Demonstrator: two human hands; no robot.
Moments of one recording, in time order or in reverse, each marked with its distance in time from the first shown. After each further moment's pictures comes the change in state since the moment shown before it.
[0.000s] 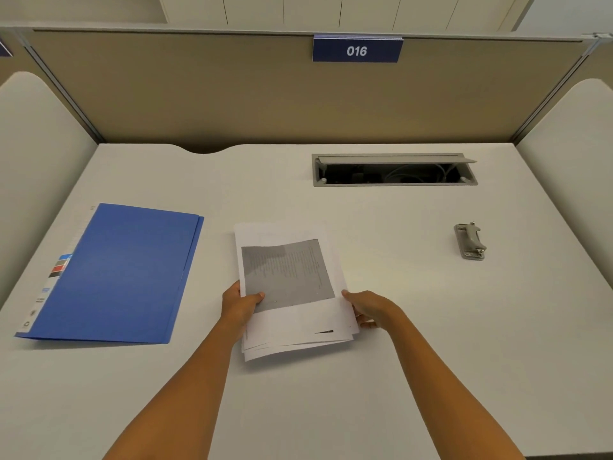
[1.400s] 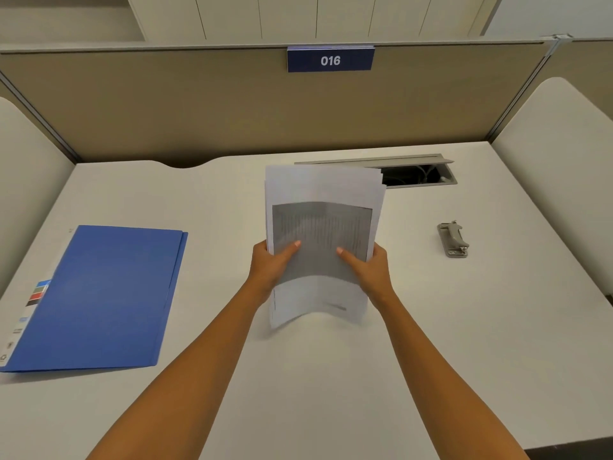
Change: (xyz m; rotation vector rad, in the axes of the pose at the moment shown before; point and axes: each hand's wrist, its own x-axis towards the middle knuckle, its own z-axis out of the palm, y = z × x) left_hand -0.024 0.103 0.078 -0.042 -0.204 0.270; right_hand -0.030 -0.035 -0.035 0.675 0.441 -0.761
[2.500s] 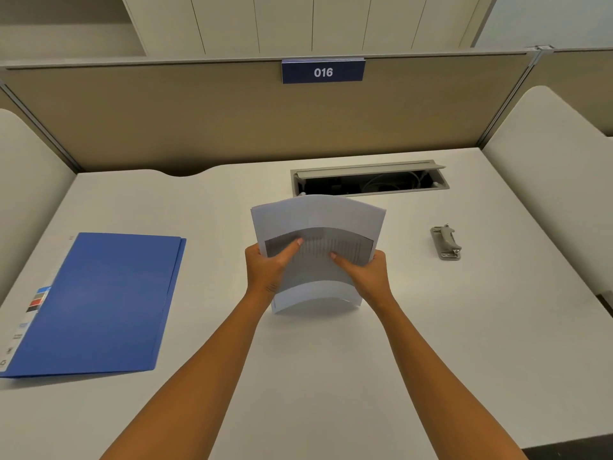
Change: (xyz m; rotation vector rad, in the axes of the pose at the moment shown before) left_hand -0.022 0.007 0.011 -0.086 0.101 0.357; right_hand -0.013 -0.011 -0.004 0.039 -0.018 -0.127
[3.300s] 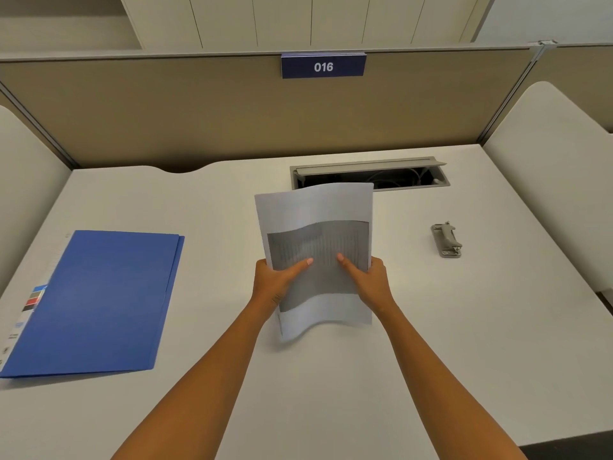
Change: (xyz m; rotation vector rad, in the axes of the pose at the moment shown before) left_hand -0.003 -0.035 -0.004 0.119 -0.050 -0.374; right_hand -0.001 0.027 -0.009 -0.080 -0.027 0.143
